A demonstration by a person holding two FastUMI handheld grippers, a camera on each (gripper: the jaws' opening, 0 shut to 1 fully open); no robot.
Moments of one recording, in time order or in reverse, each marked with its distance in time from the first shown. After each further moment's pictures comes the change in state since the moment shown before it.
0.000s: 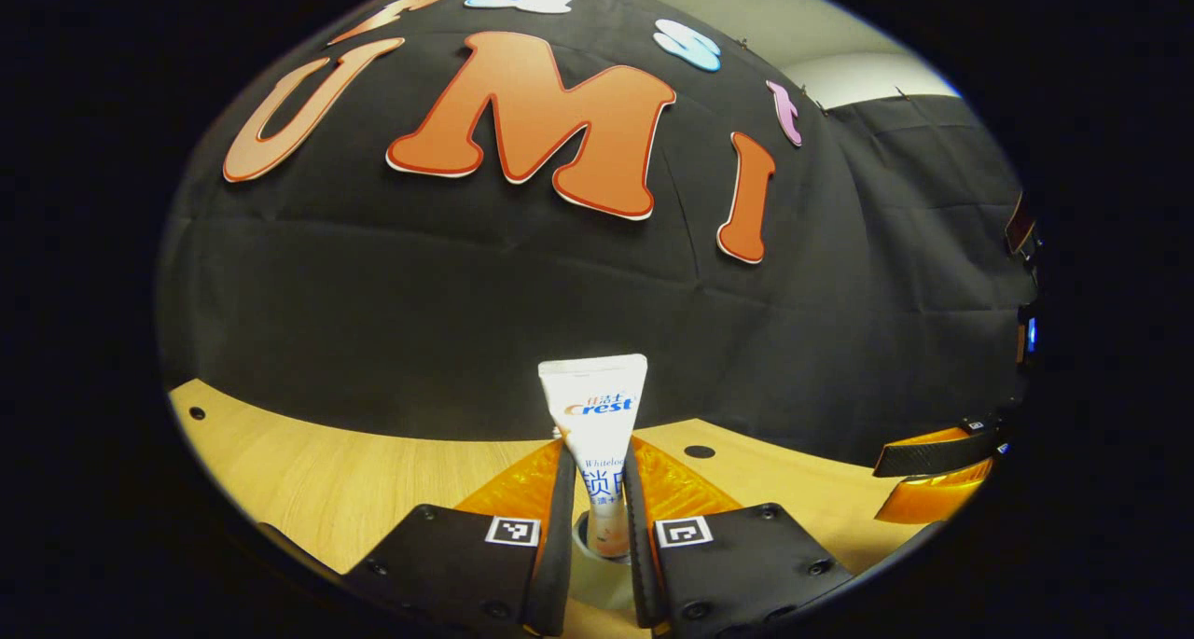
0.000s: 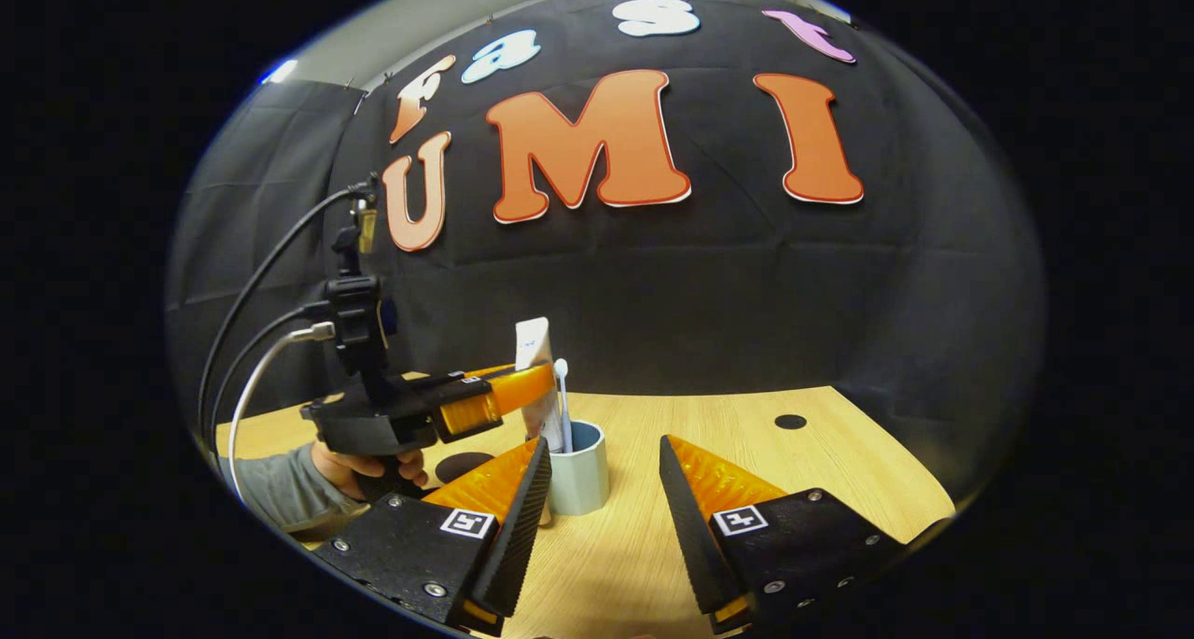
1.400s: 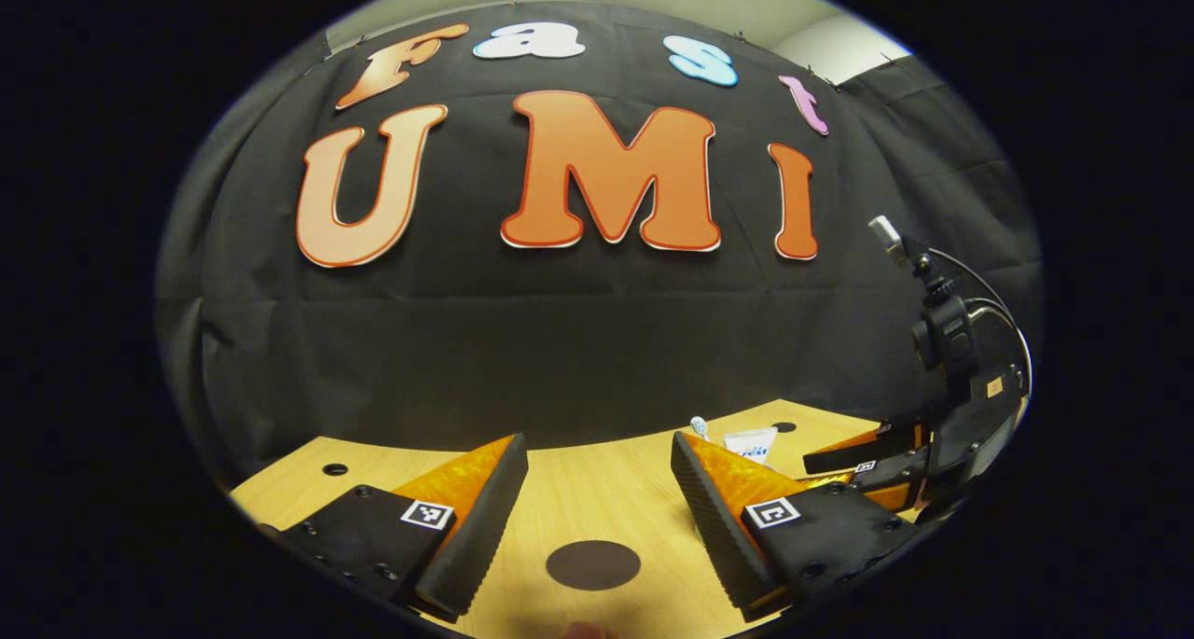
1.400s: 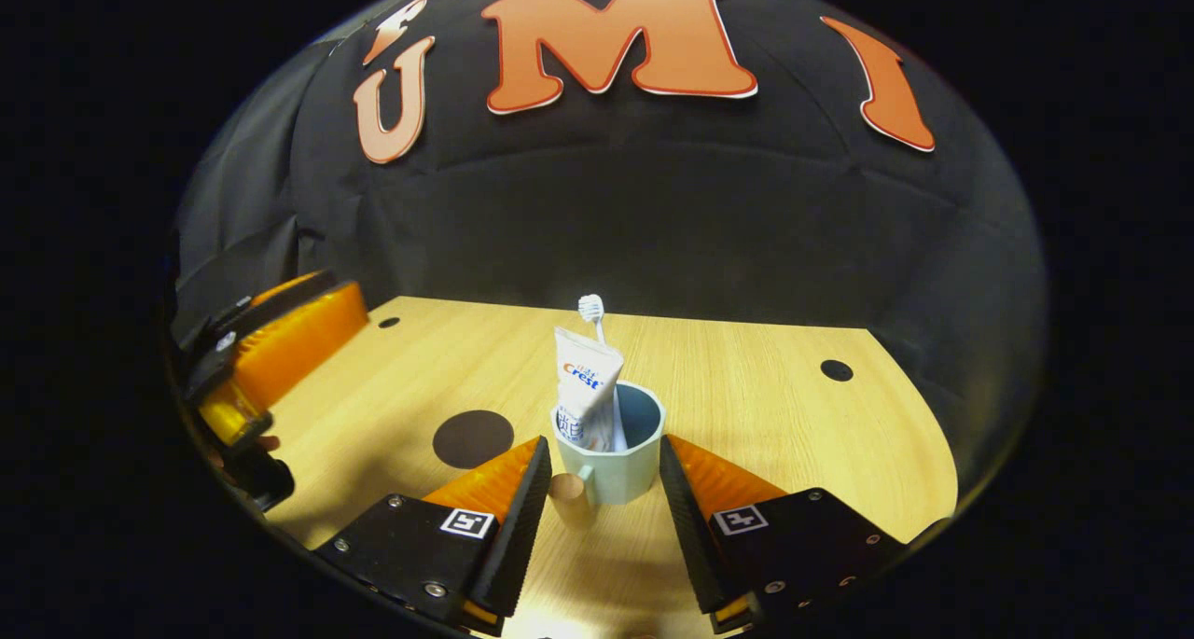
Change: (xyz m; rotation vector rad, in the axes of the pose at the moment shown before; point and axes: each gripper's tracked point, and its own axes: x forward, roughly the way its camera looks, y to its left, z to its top) left arm -0.132 0.089 0.068 0.157 -0.012 0.272; right arm 0.074 0.044 -0.034 -0.036 0.383 -0.032
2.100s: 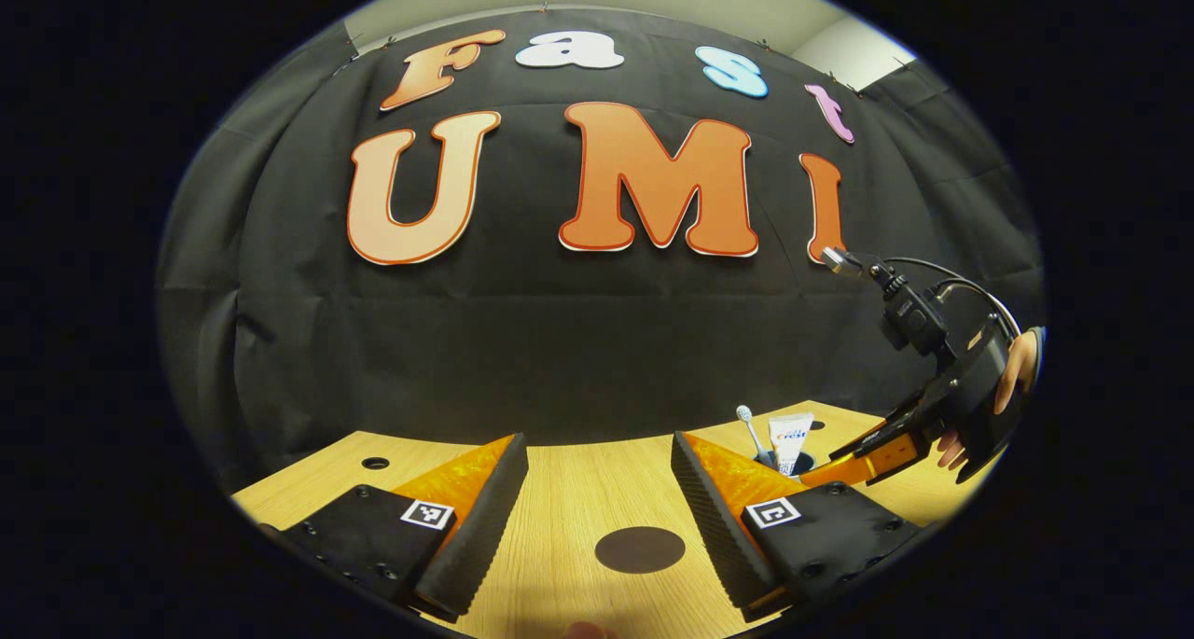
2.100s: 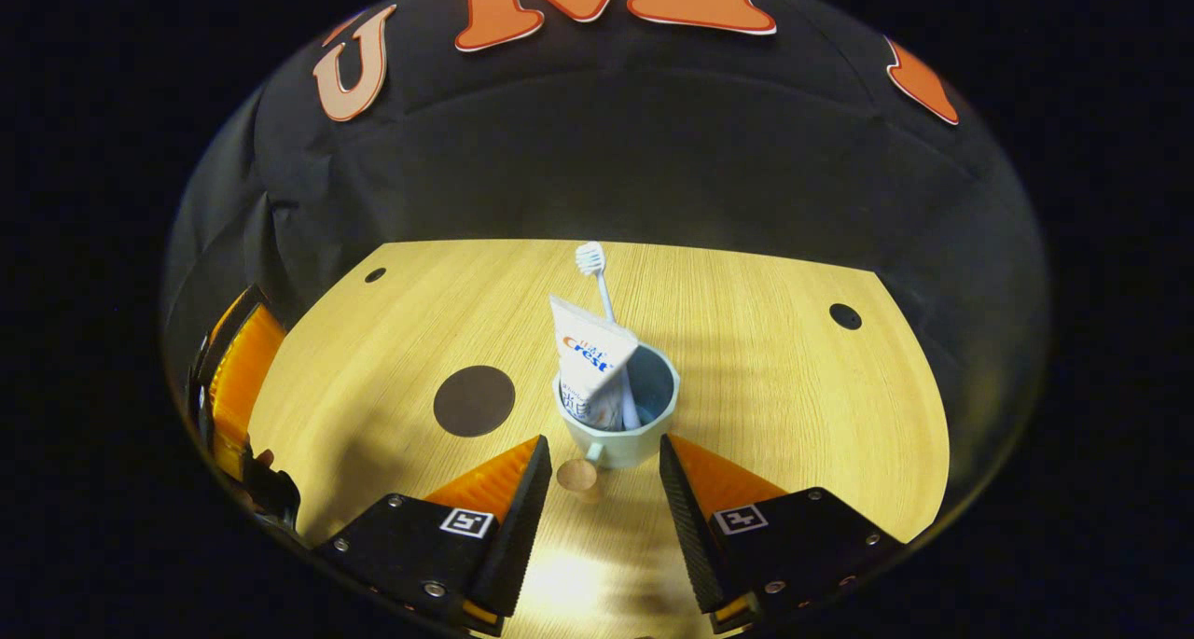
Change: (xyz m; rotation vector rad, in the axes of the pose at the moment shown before) left arm -0.022 0.041 -0.012 -0.023 -0.004 0.069; right arm 0.001 0.010 -0.017 0.033 0.304 0.010
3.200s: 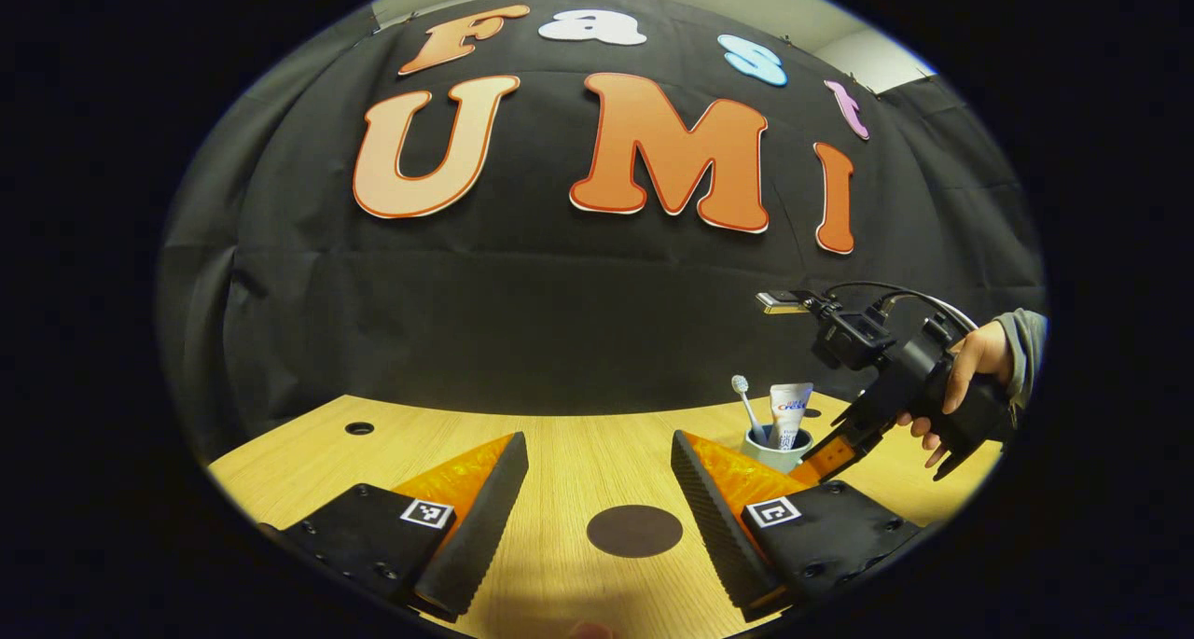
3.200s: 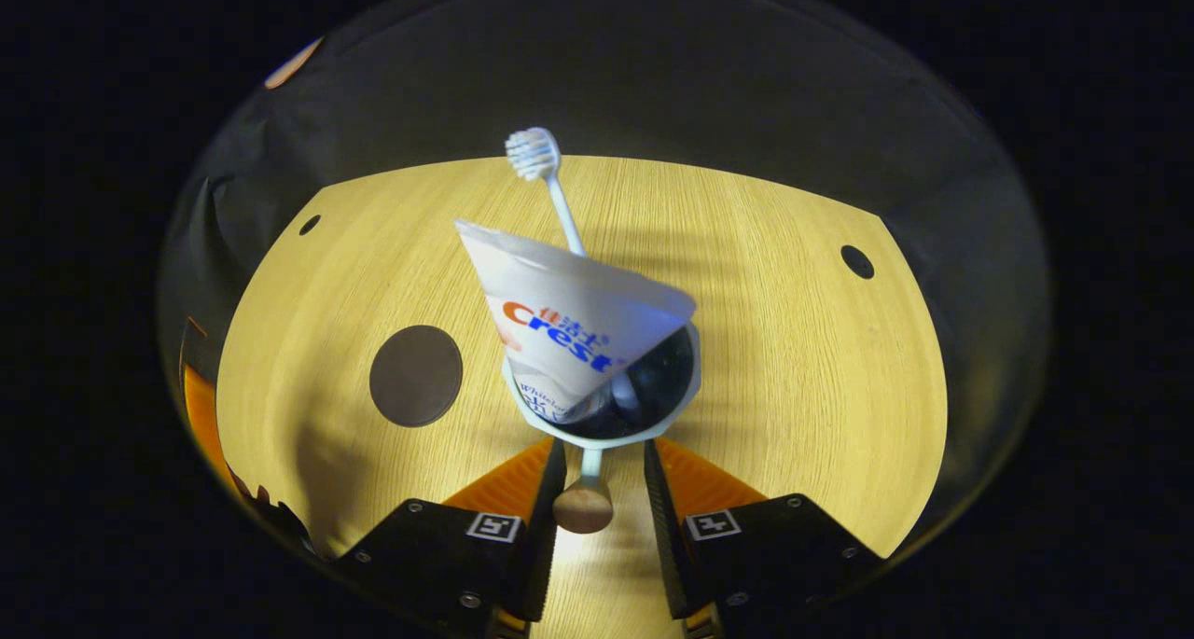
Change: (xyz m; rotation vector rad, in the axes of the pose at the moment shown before) left arm 0.005 0.004 -0.043 -0.066 0.089 -0.012; right arm 0.041 -0.014 -0.020 0.043 0.291 -0.100
